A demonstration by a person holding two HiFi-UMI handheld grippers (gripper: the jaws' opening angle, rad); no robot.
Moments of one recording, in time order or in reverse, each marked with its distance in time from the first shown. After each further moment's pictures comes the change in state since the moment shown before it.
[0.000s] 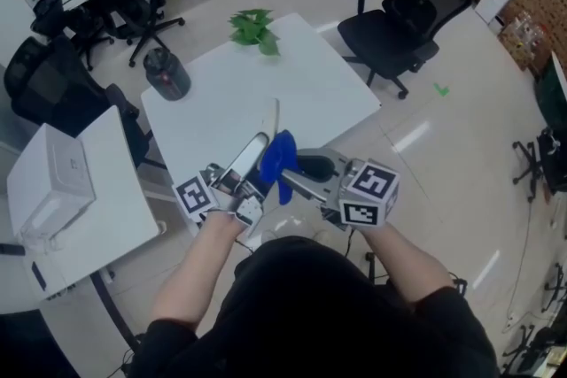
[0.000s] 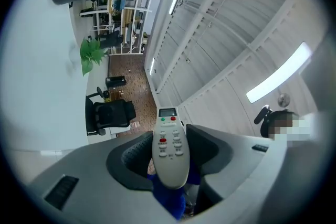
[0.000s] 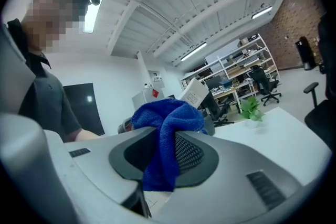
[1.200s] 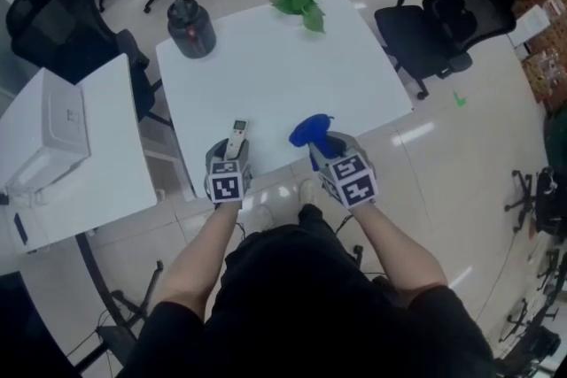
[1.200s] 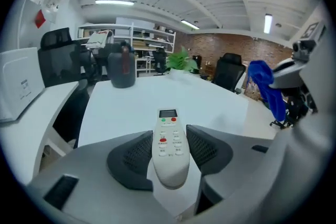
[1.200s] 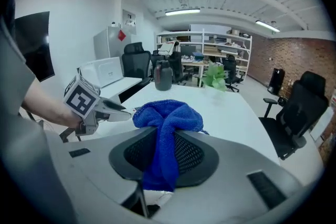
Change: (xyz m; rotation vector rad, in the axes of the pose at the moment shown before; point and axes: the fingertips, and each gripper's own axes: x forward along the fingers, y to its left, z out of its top) left arm -0.235 0.247 0.057 0.872 0.357 1.342; right arm 0.054 -0.145 -0.130 -0.178 0.502 -0.516
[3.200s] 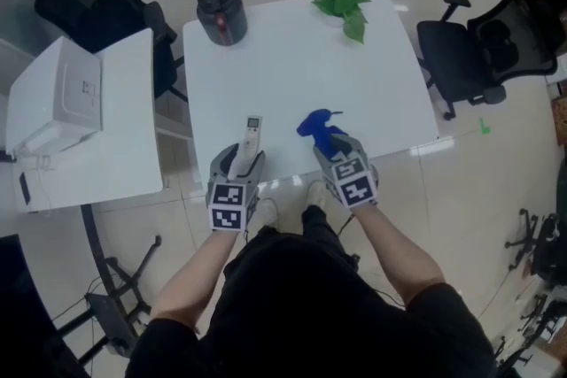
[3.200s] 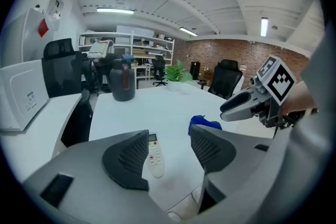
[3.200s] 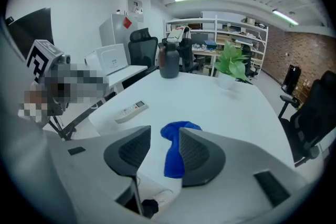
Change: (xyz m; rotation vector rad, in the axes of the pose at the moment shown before) left arm -0.050 -0.017 0.036 0.011 -0.075 -0.004; right arm 0.078 -0.012 -0.016 -0.063 0.109 0.118
